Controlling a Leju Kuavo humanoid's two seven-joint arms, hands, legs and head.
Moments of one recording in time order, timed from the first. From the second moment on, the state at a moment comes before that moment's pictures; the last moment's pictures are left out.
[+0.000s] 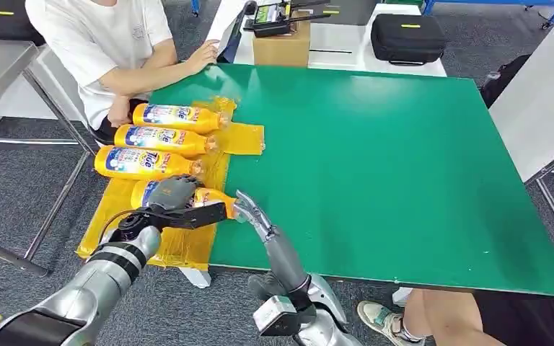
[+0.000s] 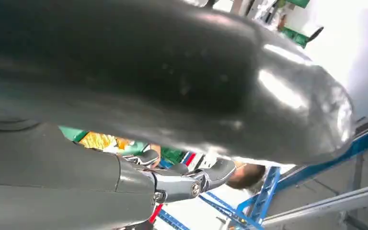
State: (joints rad) left arm -0.60 0.04 -0.30 -0.55 -1.17 0.09 -0.14; right arm -0.16 0.17 0.73 -1.27 0.46 -0.22 -0.67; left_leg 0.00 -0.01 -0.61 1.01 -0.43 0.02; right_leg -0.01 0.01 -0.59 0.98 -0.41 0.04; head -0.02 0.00
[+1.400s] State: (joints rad) left arm 0.10 -0.16 -0.06 -1.58 0.34 -0.21 -0.52; right arm -0.02 0.13 0.62 -1.36 0.23 -0.70 -0.70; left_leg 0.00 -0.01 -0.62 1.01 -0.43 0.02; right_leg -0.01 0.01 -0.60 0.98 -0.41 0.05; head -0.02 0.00
